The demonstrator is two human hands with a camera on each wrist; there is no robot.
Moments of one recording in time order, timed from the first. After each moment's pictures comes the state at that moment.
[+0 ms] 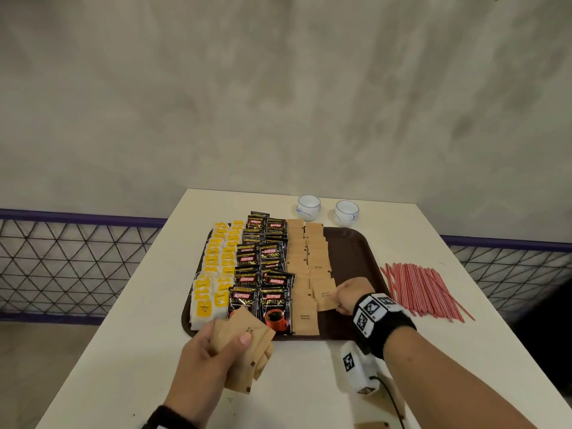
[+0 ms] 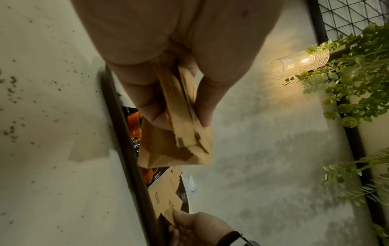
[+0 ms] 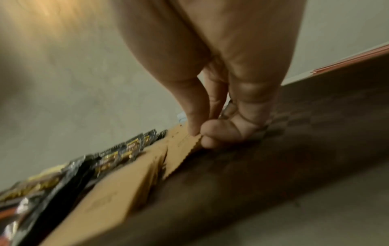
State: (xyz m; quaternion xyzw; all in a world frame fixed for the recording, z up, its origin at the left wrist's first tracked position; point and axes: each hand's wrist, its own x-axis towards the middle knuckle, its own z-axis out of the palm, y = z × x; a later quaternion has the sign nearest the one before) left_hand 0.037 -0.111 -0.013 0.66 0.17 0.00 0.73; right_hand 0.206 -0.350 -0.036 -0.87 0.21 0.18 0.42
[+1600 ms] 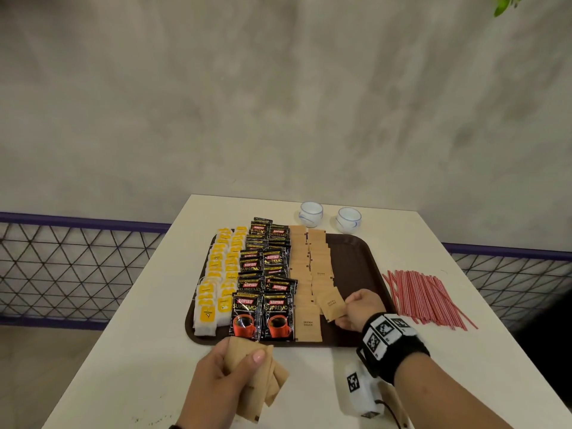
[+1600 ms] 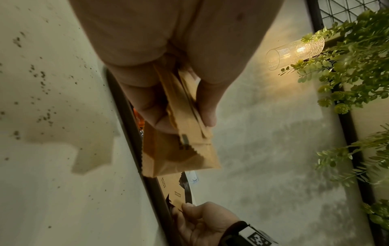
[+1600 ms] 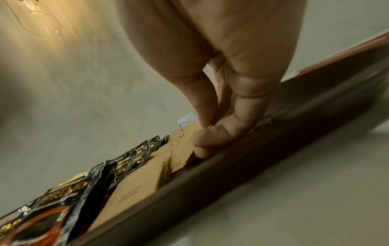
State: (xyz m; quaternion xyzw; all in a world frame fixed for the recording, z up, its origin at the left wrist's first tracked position) left_hand 0.026 -0.120 -0.014 0.72 0.17 0.00 0.68; right_hand 0.190 -0.352 -0.053 -0.82 0.28 0.09 0.49
